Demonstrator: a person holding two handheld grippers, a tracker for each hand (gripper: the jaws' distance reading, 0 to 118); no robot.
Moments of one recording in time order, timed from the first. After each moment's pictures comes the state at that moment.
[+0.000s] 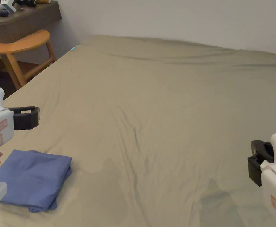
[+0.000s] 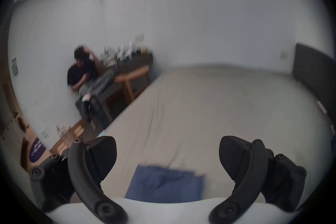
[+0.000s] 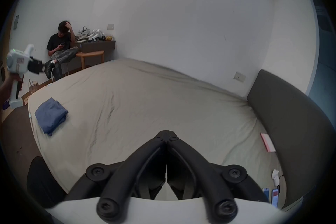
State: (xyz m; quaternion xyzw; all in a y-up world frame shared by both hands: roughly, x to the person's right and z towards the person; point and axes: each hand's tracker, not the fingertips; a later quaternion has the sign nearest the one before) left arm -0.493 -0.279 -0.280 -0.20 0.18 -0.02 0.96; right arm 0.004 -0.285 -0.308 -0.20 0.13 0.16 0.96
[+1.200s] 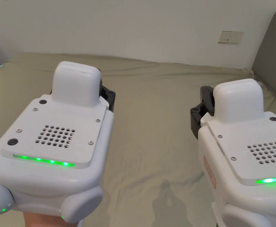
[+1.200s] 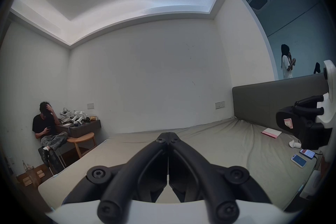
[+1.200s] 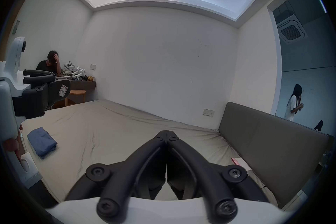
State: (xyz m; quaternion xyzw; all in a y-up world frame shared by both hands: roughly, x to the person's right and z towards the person) left arm -0.129 -0.211 -0.210 0.03 0.00 -0.06 1.00; right arm 0.075 -0.210 -0.207 -0.01 0.05 0.13 0.99
